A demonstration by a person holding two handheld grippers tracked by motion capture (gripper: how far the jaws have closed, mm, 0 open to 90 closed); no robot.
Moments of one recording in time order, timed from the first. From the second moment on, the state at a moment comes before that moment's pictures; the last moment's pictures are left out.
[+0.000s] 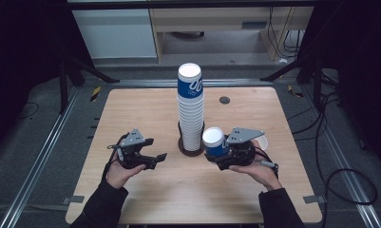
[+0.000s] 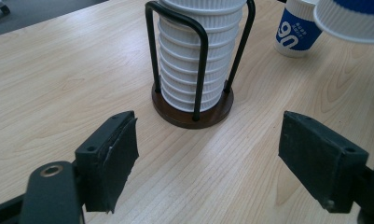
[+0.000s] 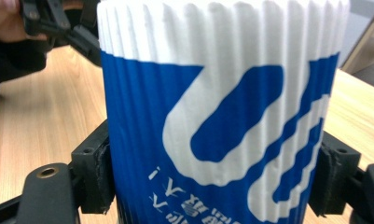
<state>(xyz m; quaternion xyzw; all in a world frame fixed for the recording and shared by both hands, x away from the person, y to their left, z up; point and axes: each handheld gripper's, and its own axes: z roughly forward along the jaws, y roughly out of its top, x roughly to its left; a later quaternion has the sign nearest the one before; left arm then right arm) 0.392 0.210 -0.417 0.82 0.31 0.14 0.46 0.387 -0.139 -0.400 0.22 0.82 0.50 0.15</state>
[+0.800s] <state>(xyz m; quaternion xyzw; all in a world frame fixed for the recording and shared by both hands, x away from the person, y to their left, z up) 0.375 0.190 -0.403 0.83 0.26 0.11 0.48 0.382 -0.101 -0.430 0.15 0.87 0.46 0.12</state>
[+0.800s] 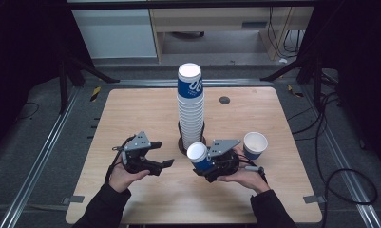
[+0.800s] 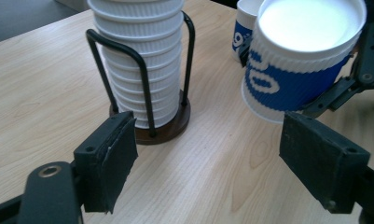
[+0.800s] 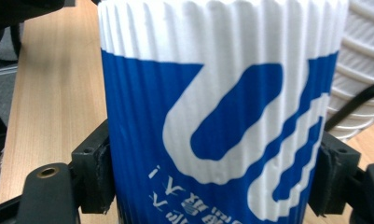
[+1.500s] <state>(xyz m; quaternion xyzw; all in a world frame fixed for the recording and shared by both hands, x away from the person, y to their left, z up) 0.367 0.166 -0.407 0.85 0.22 0.07 0.48 0.379 -0.073 -0.446 0.11 0.89 0.43 0.10</state>
